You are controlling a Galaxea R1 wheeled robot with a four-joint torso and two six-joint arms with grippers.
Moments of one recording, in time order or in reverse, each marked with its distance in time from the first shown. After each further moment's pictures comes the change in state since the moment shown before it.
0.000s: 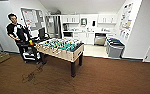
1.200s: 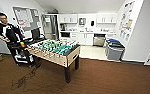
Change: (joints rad) left arm -0.002 0.001 0.001 0.000 -0.003 0.000; right arm 0.009 0.008 -0.002 0.000 -0.001 0.000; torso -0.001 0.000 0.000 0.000
